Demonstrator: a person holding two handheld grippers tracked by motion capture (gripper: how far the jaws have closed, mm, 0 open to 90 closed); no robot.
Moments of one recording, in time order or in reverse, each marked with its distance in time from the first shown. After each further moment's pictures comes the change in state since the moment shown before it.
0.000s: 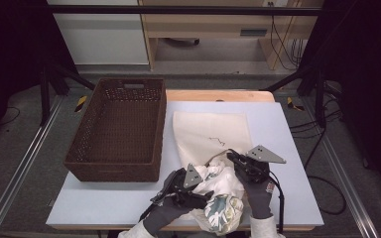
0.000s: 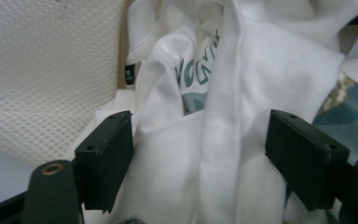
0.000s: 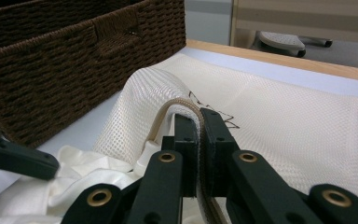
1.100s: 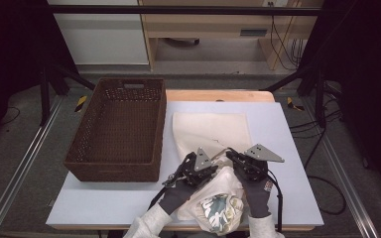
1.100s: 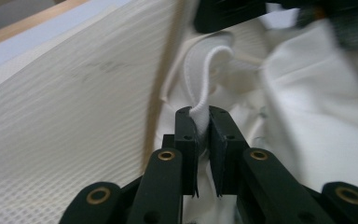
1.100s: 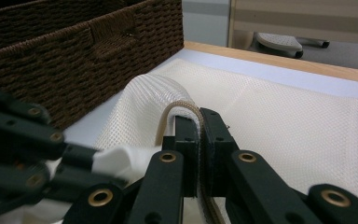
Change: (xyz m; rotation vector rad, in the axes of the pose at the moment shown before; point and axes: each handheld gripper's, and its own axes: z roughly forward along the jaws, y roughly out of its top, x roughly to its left) left arm 0.009 0.039 0.023 -0.069 0.034 0.076; right arm 0.000 0.001 0.005 -0.009 -0.008 0.007
